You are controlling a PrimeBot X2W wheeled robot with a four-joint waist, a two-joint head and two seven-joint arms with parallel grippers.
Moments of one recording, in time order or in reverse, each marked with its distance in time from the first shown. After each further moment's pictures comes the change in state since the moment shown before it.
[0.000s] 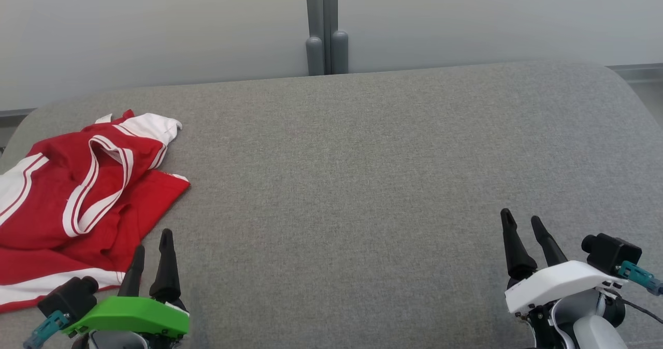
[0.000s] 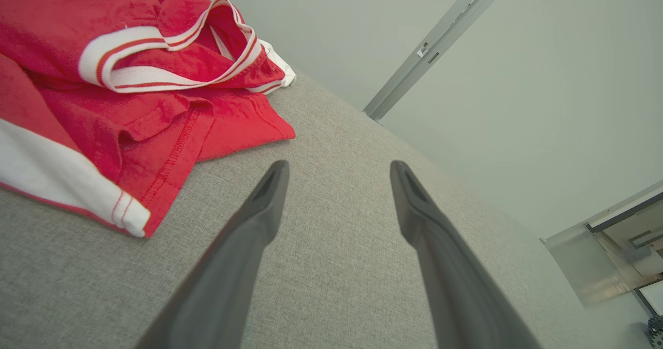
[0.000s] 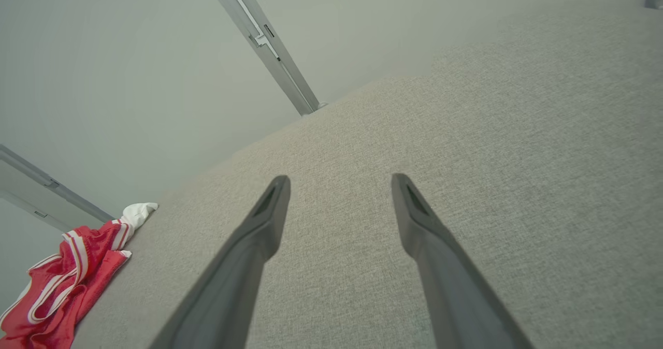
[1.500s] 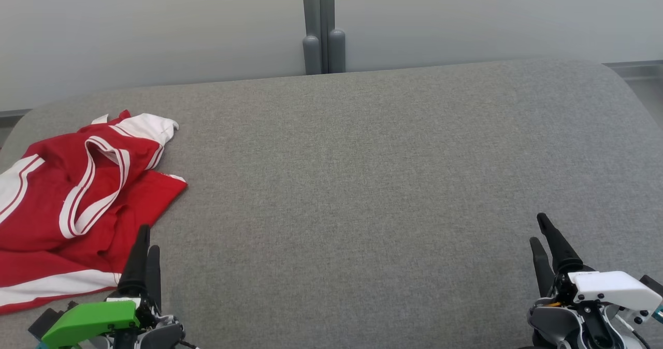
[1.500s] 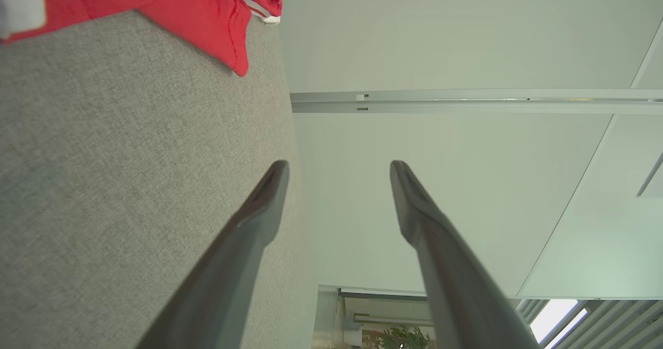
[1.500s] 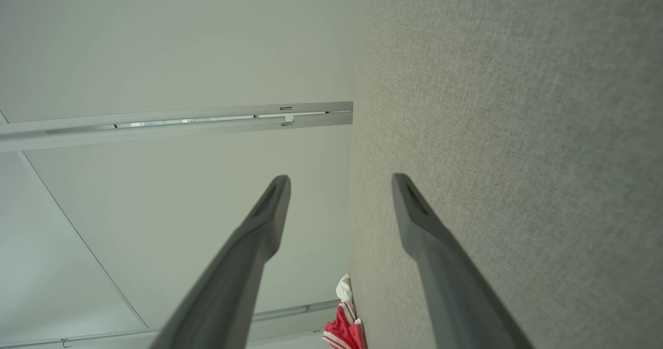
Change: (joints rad) left arm -0.018 -0.065 0.114 0.015 -0.827 -0.066 0.170; right arm -0.002 0.020 -0.121 0.048 1.005 0.000 0.176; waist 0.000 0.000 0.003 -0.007
